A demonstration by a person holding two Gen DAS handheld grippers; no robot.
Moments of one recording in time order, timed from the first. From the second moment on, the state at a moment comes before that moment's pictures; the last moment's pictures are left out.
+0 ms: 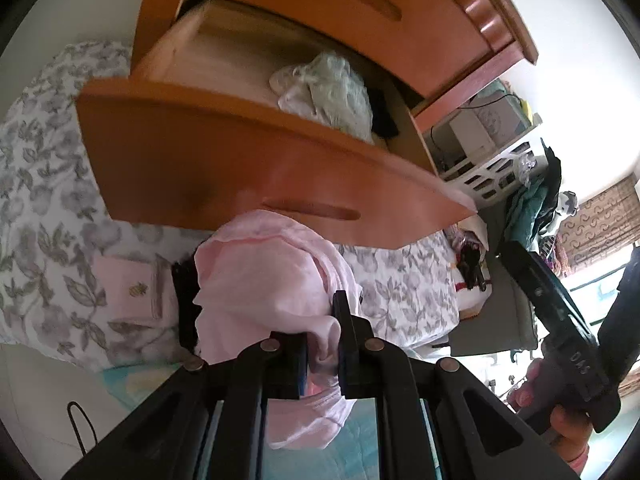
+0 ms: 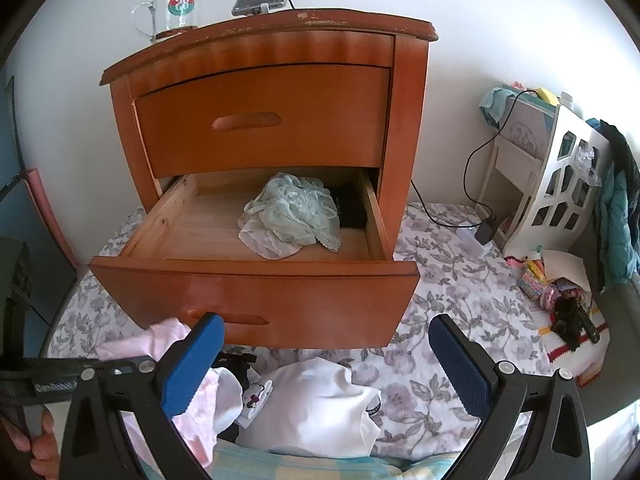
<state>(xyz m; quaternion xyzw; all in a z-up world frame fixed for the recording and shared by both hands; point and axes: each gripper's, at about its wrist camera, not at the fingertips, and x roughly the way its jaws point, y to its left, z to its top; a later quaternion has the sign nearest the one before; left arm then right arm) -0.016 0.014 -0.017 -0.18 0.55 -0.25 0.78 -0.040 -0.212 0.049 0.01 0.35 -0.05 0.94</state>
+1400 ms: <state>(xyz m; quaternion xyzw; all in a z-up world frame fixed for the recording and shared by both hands) 0.015 0.015 -0.077 -0.17 0.60 -0.13 0.77 -0.016 -0.218 0.019 0.01 0.39 -0.05 0.92</state>
